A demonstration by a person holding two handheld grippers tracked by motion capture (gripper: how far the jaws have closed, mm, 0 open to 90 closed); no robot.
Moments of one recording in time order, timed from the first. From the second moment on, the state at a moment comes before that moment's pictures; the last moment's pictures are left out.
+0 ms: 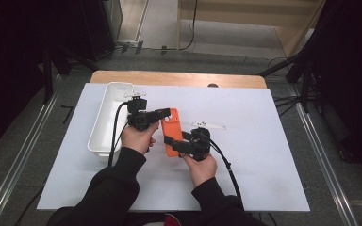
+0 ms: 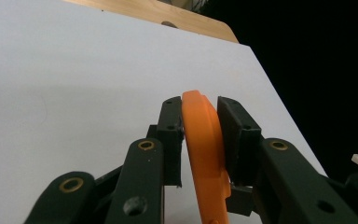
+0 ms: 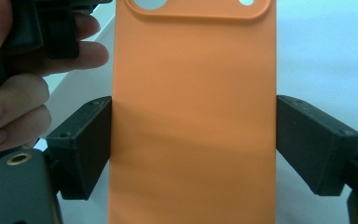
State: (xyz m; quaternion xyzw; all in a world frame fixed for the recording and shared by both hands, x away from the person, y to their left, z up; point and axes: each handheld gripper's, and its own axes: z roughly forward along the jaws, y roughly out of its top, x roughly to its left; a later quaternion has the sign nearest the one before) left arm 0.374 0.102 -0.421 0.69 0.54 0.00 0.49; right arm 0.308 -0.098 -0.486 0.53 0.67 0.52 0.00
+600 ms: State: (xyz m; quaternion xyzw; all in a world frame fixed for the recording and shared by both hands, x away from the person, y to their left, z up) left arm 0.371 0.099 -0.420 0.69 0.53 0.00 0.50; right arm 0.309 -0.095 -0.488 0.53 0.68 0.51 0.01
